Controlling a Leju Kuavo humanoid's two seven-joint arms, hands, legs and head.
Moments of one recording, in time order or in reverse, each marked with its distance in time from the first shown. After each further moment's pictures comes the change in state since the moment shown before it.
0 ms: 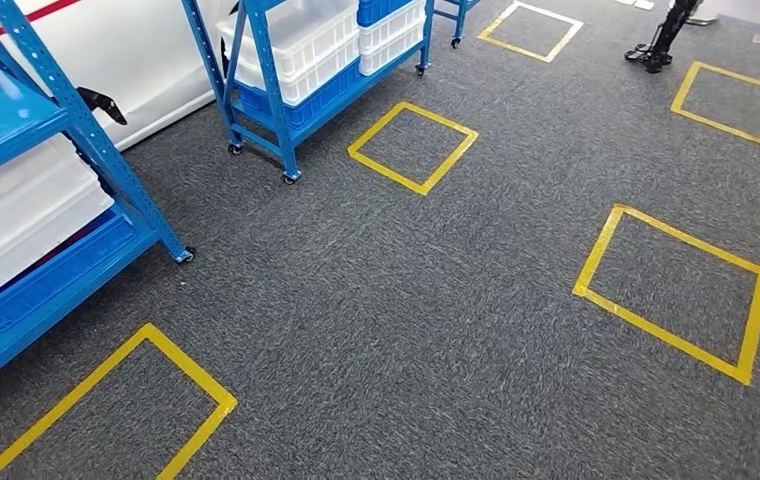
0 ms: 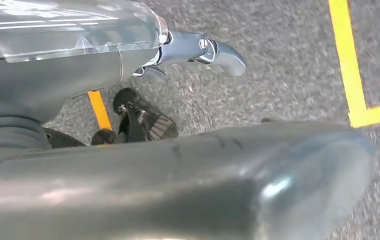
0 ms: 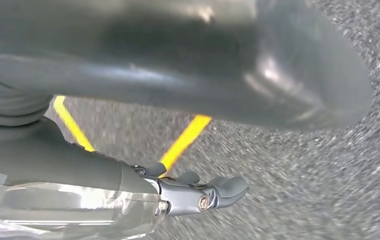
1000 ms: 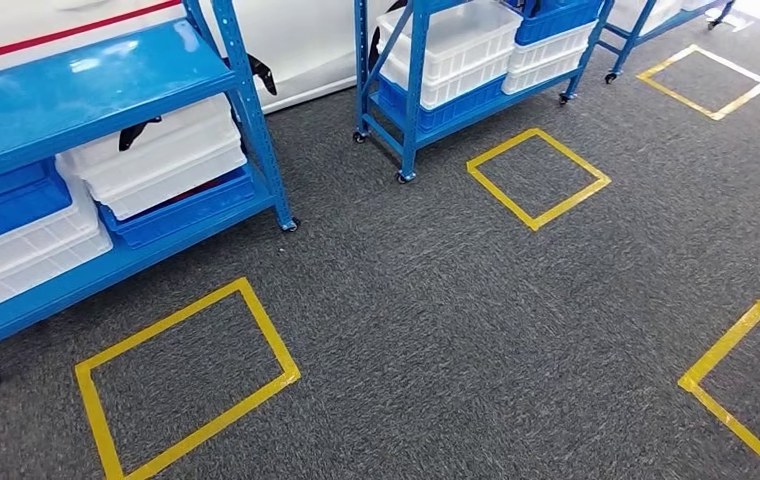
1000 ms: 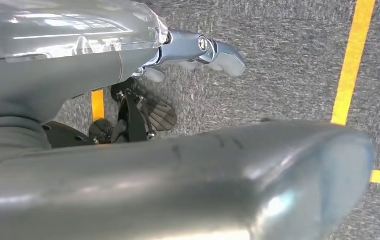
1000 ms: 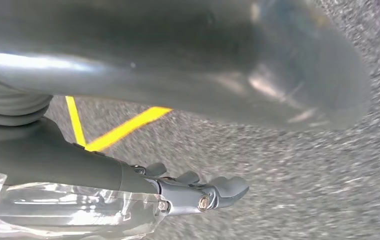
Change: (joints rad) left arm 0.014 0.014 -0.014 -0.001 0.008 -0.094 -0.003; right arm -0.003 0.008 -0.006 0.002 0.063 0.021 -0.023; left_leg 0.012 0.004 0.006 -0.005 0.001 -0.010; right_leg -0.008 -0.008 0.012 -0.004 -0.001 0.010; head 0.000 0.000
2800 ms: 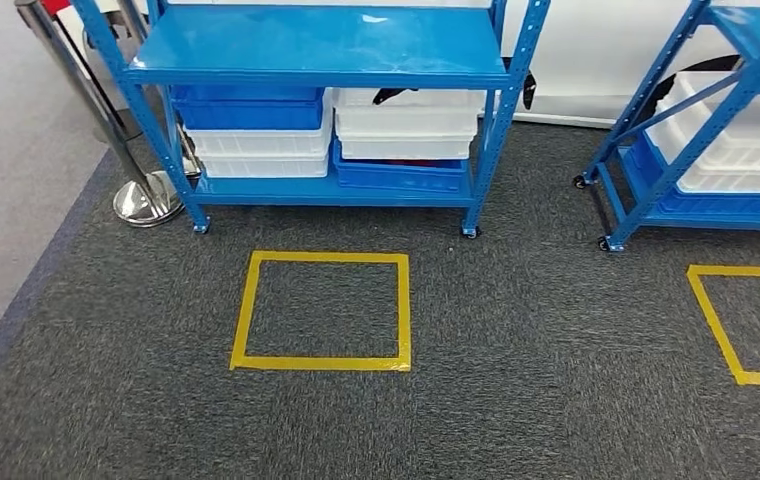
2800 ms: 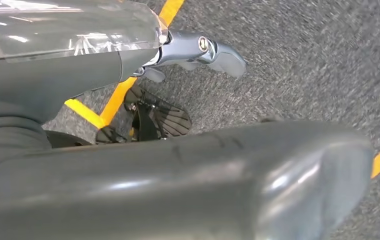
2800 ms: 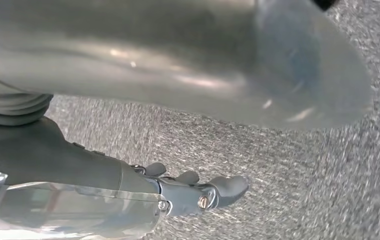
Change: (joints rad) left arm -0.002 0.035 -0.035 0.002 -0.023 0.008 0.079; right arm -0.005 0.011 0.001 0.008 0.074 0.065 0.036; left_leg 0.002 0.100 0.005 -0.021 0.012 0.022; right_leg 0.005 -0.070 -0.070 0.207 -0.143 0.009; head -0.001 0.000
